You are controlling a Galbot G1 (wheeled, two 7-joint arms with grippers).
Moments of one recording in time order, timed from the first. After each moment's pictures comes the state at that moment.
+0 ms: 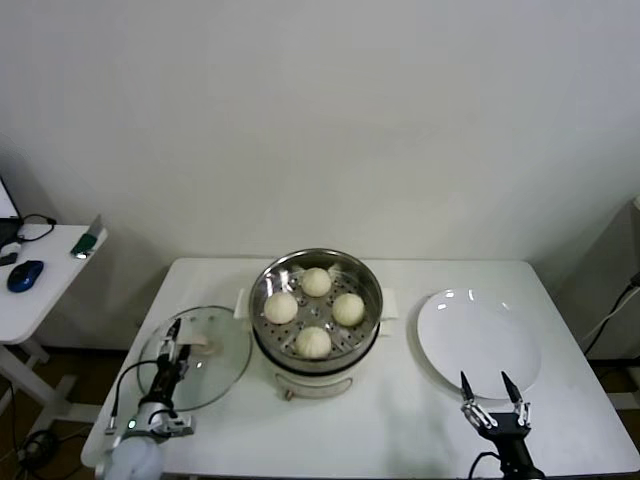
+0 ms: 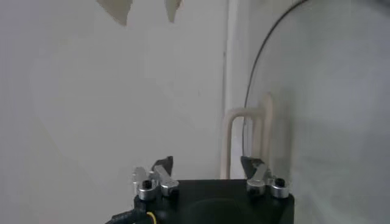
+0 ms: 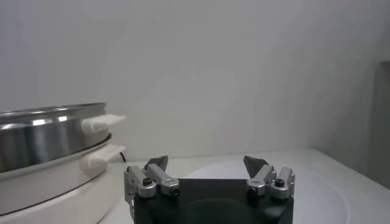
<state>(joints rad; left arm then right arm) 1.27 -1.20 -0.51 -1.38 1.17 -0.01 -0.32 -1.73 1.29 0.64 1.84 0.41 0.32 -0.10</state>
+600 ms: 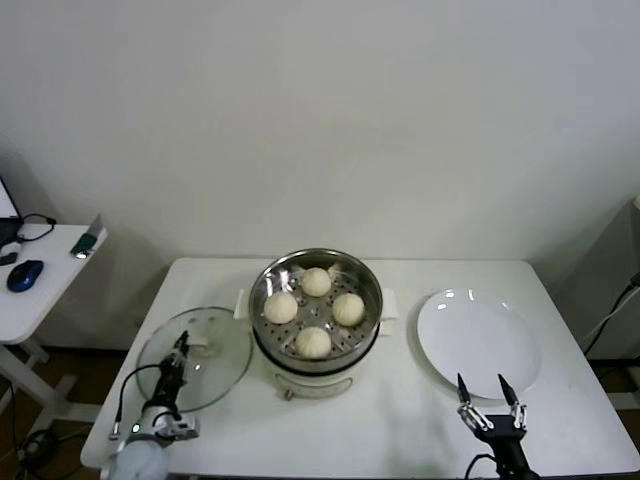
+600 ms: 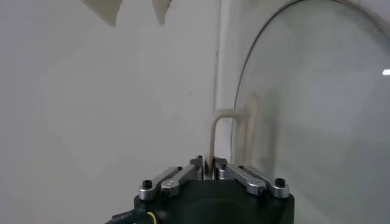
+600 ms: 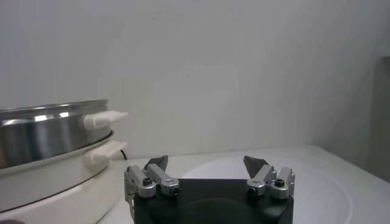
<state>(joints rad) 1.28 -1.22 -0.50 -1.38 1.16 0.01 -0.30 -1.72 1.31 0.63 1.83 0.39 0.32 -0.10</state>
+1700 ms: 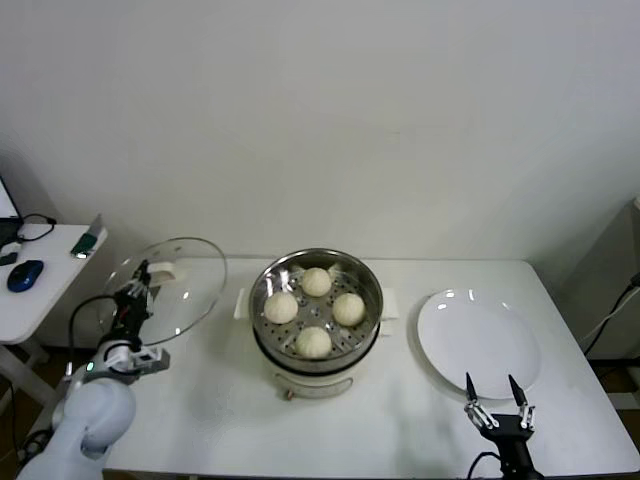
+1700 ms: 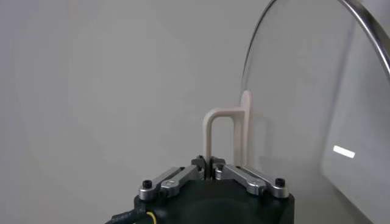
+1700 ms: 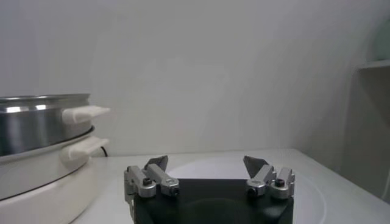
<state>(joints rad) 1.26 -1.01 -0.54 -1.84 0.93 0.27 -0.06 -1.72 1.34 0.65 1.83 0.32 0.31 -0.03</state>
